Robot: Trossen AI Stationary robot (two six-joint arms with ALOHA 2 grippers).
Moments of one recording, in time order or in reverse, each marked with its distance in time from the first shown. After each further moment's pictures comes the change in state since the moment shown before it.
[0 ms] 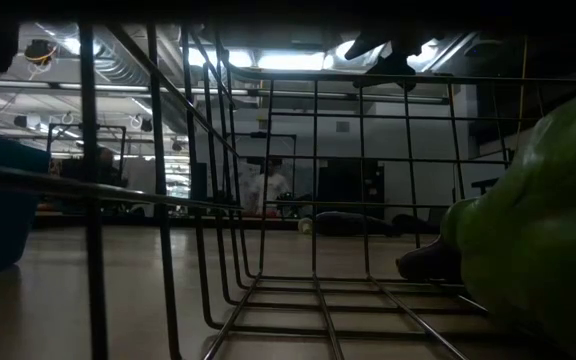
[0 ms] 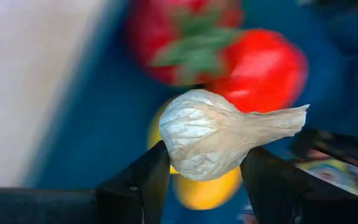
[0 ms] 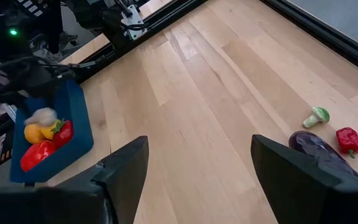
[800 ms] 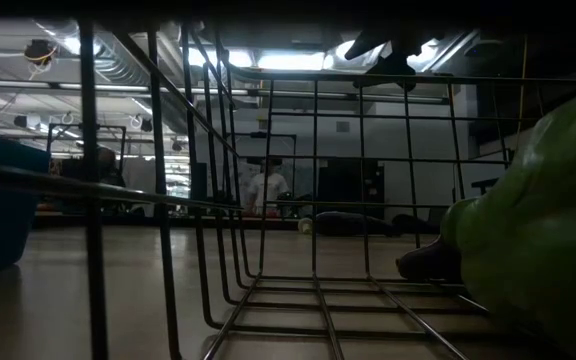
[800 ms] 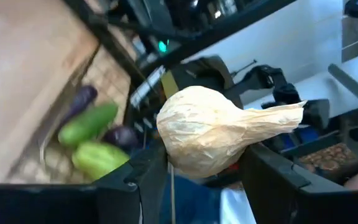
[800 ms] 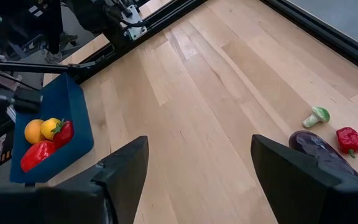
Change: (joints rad) left arm 0.276 0.089 0.005 0.961 -0.280 0.378; right arm 0.000 0.000 0.000 0.000 0.000 0.002
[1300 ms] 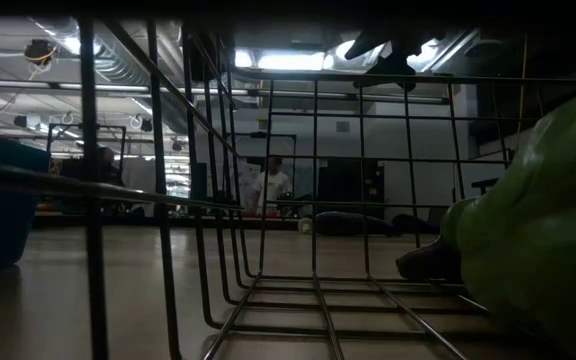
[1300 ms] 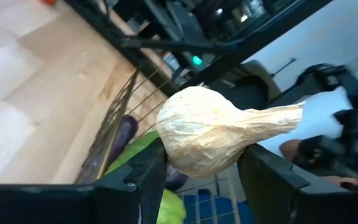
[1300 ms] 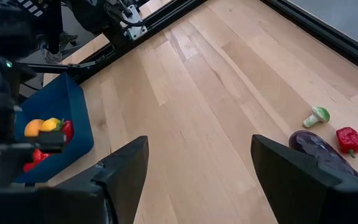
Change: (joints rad) left arm 0.061 0.340 0.166 0.090 -0.041 0.156; right arm 0.000 0.000 0.000 0.000 0.000 0.000
